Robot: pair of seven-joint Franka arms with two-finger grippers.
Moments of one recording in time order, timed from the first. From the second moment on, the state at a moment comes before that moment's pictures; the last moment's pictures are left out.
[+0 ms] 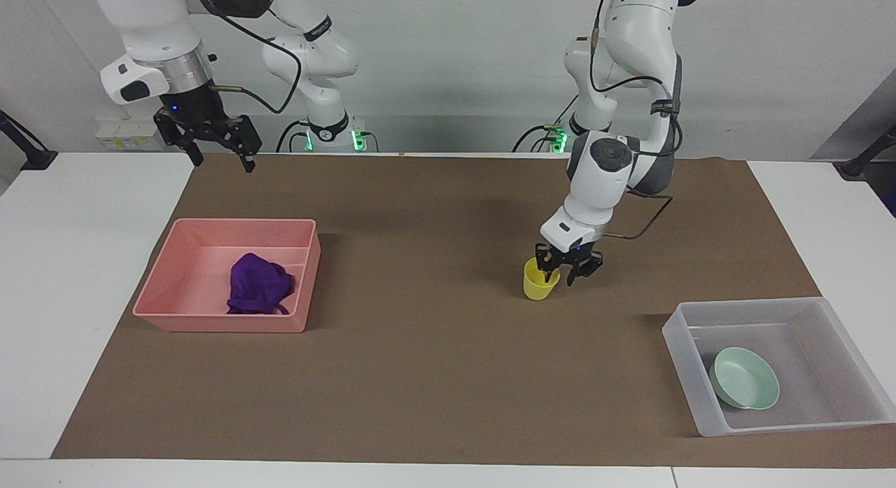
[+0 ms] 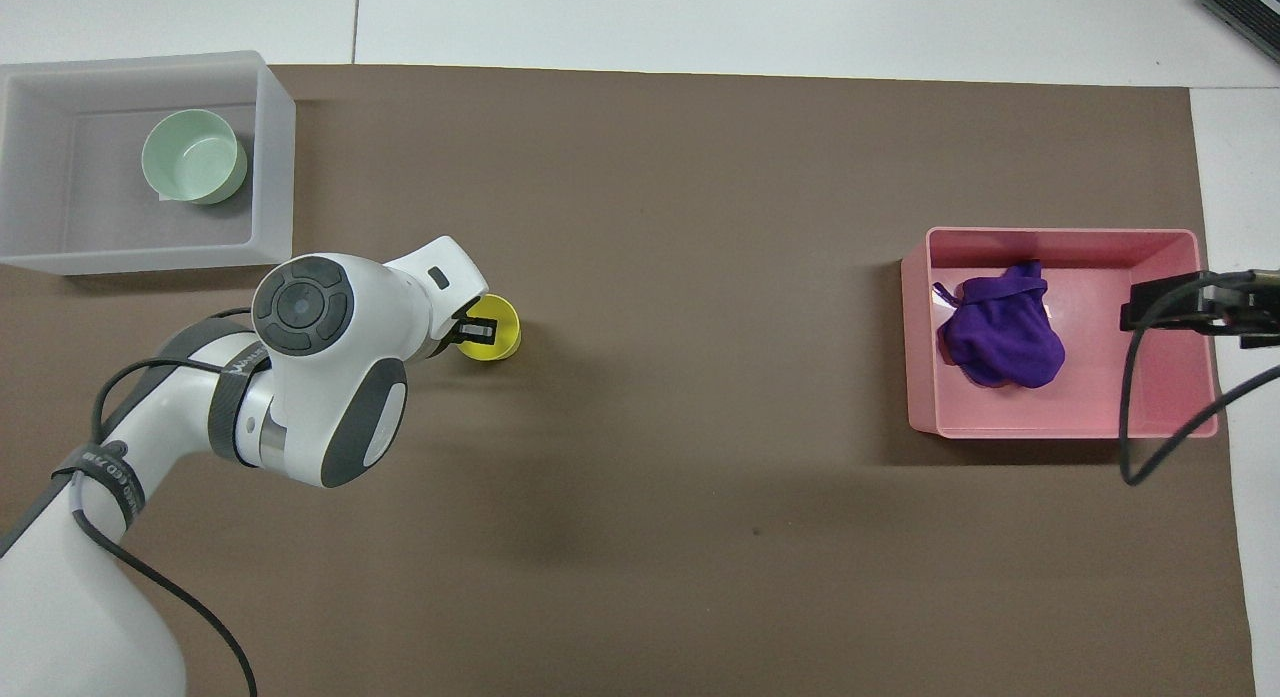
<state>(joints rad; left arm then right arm) -0.40 0.21 -0.01 -2.08 -0.02 2.44 -0.20 -0.02 -0.10 -0.03 -1.65 -0.02 1.57 0.13</state>
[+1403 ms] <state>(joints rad) 0.05 0.34 0.02 -1.54 -0.02 2.20 0.01 0.01 -0.15 -0.02 -1.72 -0.01 1.57 0.08</state>
